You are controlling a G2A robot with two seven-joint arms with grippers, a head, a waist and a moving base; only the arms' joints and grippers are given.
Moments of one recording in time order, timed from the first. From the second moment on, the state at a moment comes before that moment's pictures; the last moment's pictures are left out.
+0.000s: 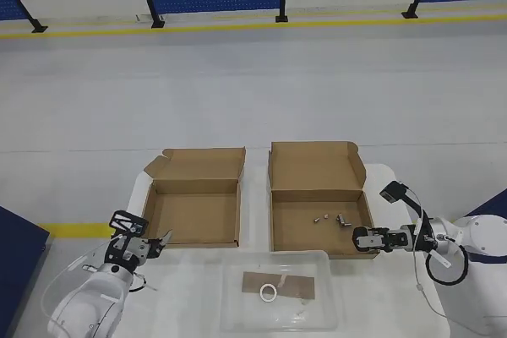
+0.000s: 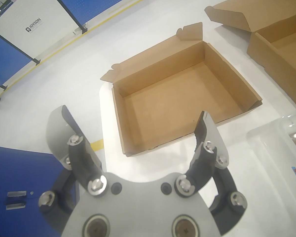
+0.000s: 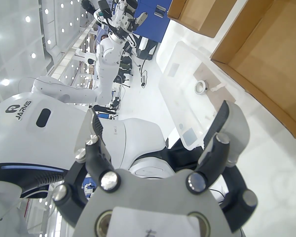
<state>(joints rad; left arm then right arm) 1.75 -1.13 -1.61 -2.00 1.46 -0.17 -0.33 -1.33 -0.90 1.61 -1.57 0.37 -0.28 1.54</state>
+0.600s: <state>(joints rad) 1.78 -1.13 -1.57 -2.23 1.44 -0.33 -0.52 -1.33 -0.90 1.61 -1.57 0.37 -0.28 1.54</state>
